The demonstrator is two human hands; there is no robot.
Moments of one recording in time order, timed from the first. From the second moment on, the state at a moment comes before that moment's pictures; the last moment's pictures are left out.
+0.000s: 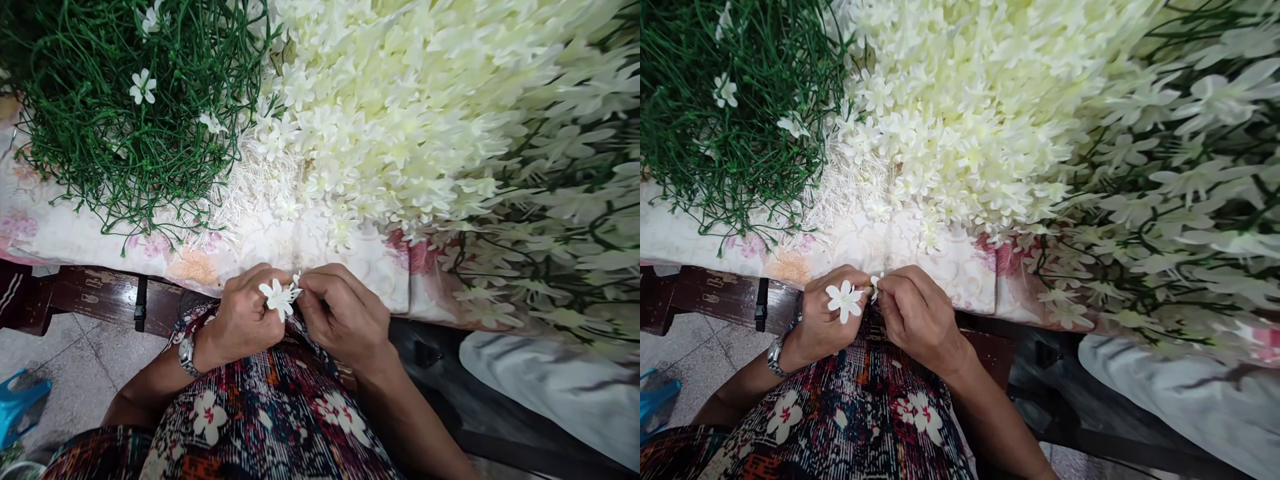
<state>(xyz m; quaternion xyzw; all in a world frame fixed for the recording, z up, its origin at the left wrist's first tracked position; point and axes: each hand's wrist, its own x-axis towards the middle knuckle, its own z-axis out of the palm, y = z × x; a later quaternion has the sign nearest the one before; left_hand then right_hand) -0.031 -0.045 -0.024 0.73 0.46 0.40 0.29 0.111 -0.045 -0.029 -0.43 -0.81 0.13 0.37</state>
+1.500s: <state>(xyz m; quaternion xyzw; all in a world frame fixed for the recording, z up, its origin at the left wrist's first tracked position) -0.037 -0.037 -0.013 0.55 0.47 0.45 0.53 0.123 -0.028 0.000 -0.35 -0.84 0.14 0.38</state>
